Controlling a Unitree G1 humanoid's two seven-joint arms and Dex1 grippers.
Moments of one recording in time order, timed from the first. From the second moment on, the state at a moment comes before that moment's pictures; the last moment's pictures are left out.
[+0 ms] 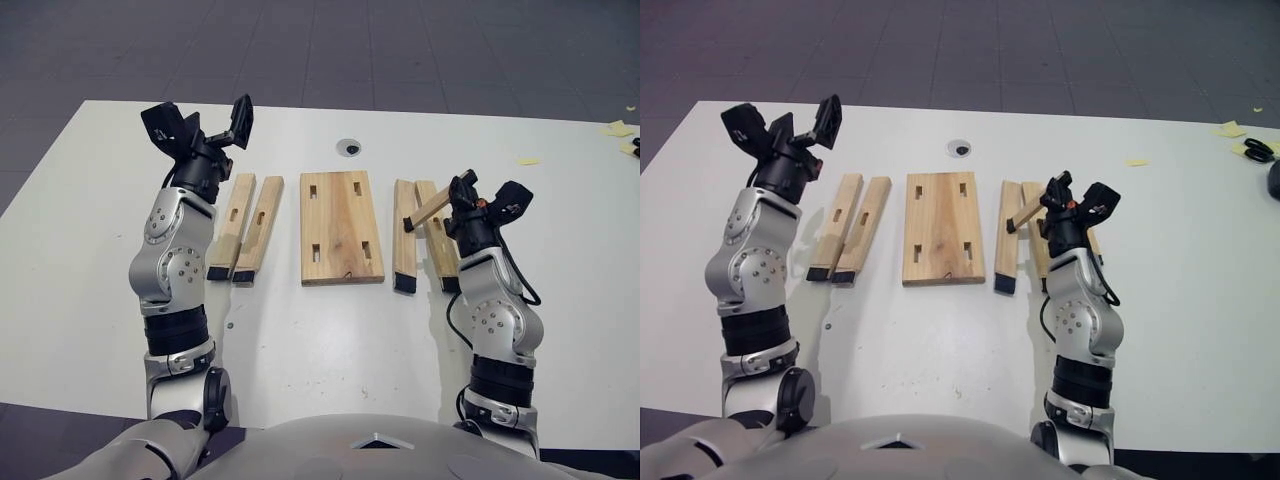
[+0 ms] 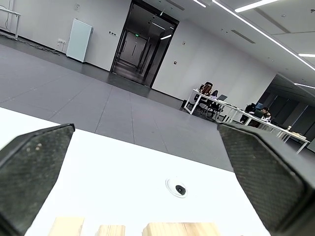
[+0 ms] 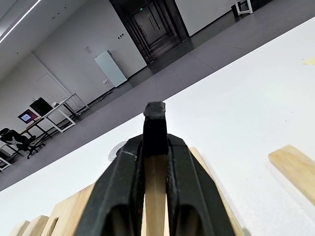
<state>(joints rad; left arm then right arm) -0.37 0.12 0.23 -0.18 -0.54 0.46 -0.05 -0.12 -0.01 -0.23 -0.23 0.60 0.40 -0.07</state>
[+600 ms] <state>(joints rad) -0.36 0.12 0.20 -0.17 -0.49 0.45 -0.07 -0.08 -0.09 -0.07 -0.20 0.25 0.26 0.01</state>
